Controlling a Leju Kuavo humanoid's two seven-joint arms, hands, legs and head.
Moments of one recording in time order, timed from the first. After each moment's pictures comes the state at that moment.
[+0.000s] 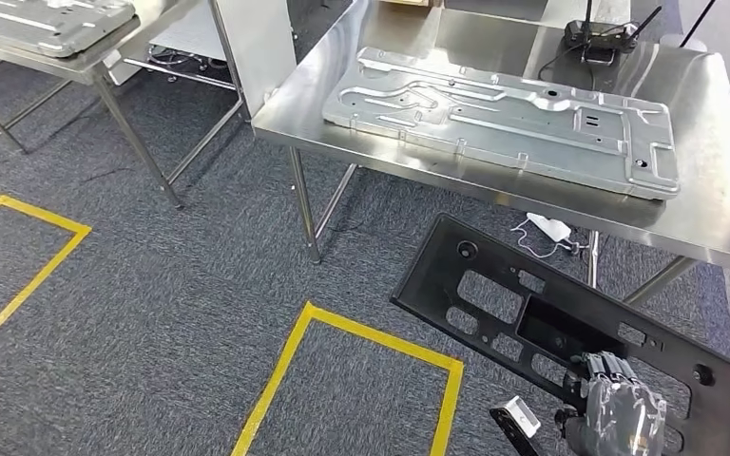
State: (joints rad) left arm -0.01 -0.07 0.88 -0.20 -1.10 -0.04 -0.24; right arm 0.39 0.06 -0.08 -1.87 1.41 -0.66 0.08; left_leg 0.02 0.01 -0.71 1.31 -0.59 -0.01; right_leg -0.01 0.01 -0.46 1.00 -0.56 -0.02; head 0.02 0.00
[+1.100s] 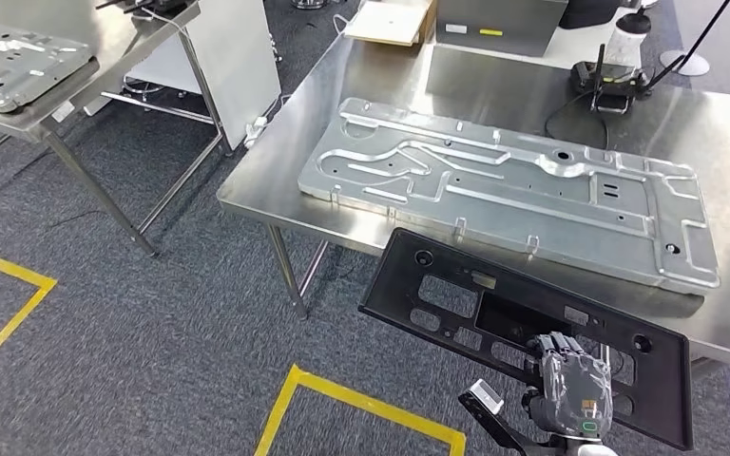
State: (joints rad) left arm -0.02 -0.07 0.91 -0.20 -1.15 -0.05 -0.23; right arm 0.25 -0.04 0.04 -1.74 1.42 -0.55 0.12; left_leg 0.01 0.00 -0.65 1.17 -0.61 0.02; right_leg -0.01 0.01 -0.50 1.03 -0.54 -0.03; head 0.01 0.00
